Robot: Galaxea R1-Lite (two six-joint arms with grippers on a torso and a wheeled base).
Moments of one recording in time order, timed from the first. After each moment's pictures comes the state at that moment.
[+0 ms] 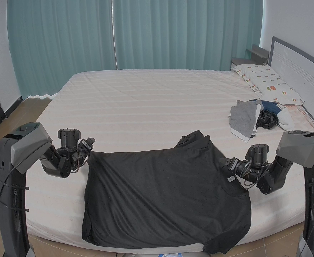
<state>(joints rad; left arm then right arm) -0.05 2.47 -1.20 -0.79 0.09 -0.90 0.14 2.47 -0.89 -1.08 0.09 0.60</state>
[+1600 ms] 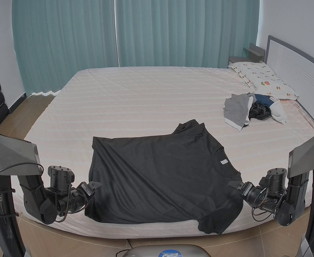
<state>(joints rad) -0.17 2.22 -0.37 -1.15 -0.05 -0.91 0.20 2.32 -0.22 -1.55 0.10 0.85</state>
